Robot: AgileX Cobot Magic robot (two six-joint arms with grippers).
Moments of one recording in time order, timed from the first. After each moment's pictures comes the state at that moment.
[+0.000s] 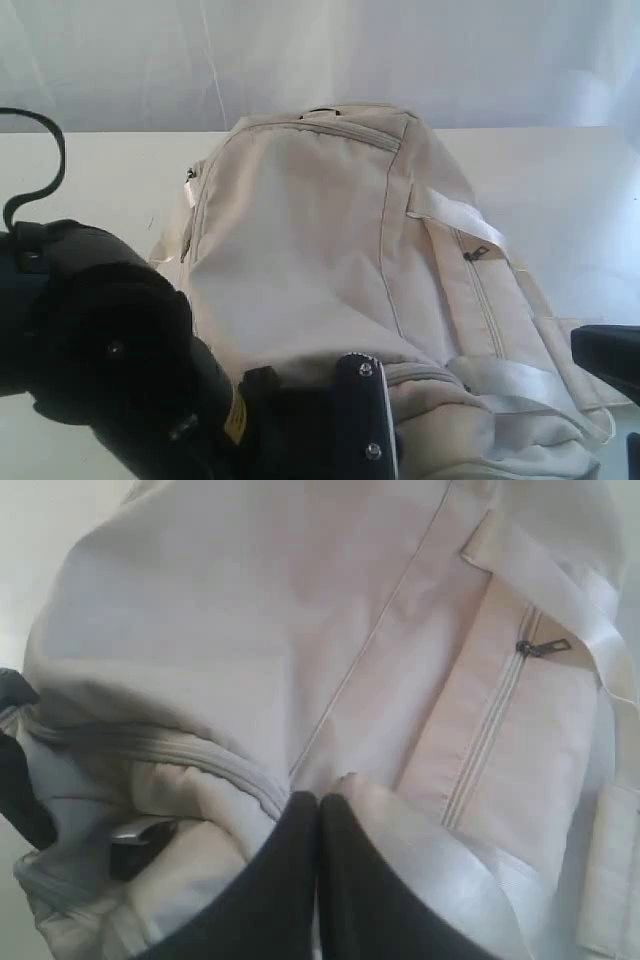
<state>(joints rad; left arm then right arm) -0.99 1.48 -0.91 -0.38 0.79 0.72 -0.10 0.48 -0.46 0.73 0.83 -0.66</state>
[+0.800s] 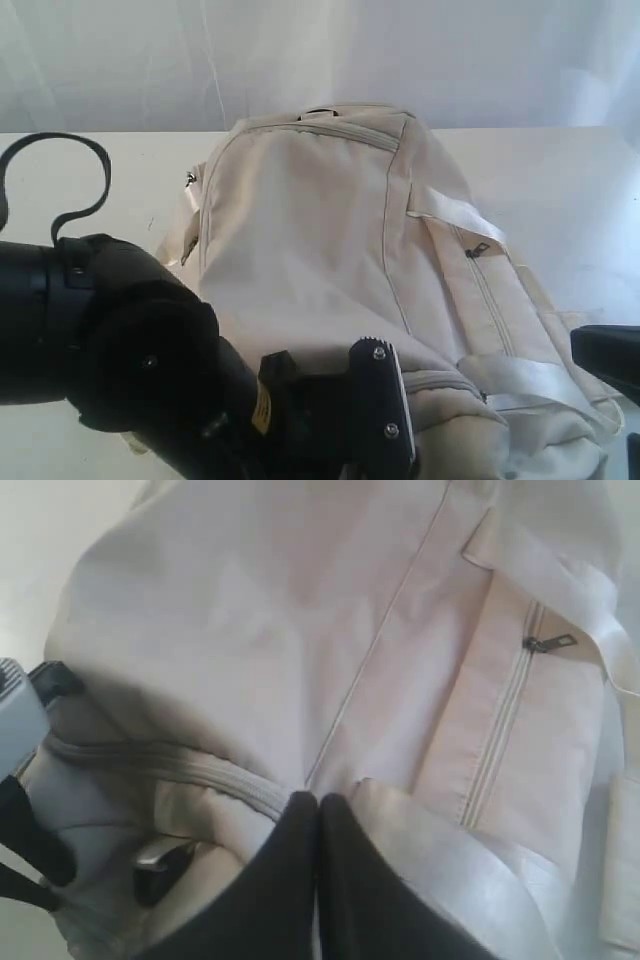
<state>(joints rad) -0.99 1.53 -0.91 -0.32 0.67 0.66 -0.10 0.48 -0.46 0.73 0.83 -0.66</state>
